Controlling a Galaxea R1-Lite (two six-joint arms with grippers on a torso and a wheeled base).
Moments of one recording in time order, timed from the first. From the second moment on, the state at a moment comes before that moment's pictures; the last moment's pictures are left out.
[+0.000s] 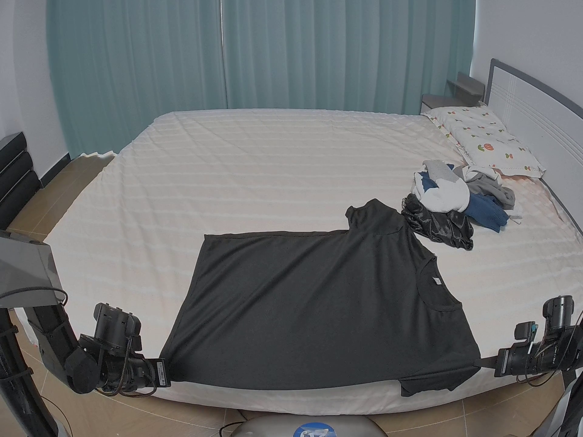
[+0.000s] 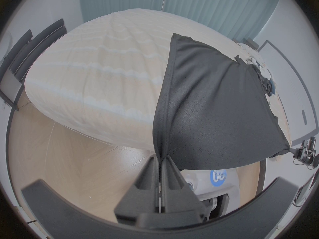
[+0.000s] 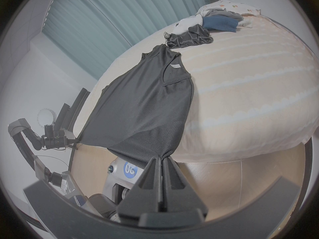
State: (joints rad) left arm -0.19 2.02 -0.21 -0.78 -0.01 -0.36; right arm -0.29 1.93 -0.02 -0.93 0.58 -0.05
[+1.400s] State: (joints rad) left arm -0.17 2.11 -0.73 -0.67 -0.01 -0.60; right arm -0.16 2.00 -0.51 -0.76 0.58 0.19
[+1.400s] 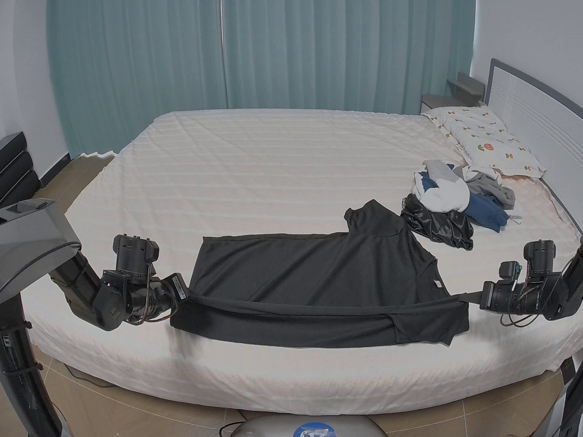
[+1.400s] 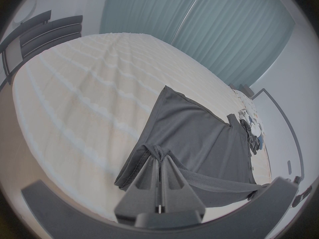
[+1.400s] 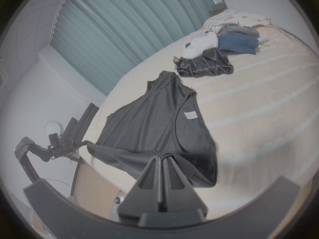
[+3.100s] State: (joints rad) left arm -0.19 2.29 -0.94 -0.75 -0.02 -0.97; right arm -0.11 2.31 -0.71 -1.14 0.52 0.74
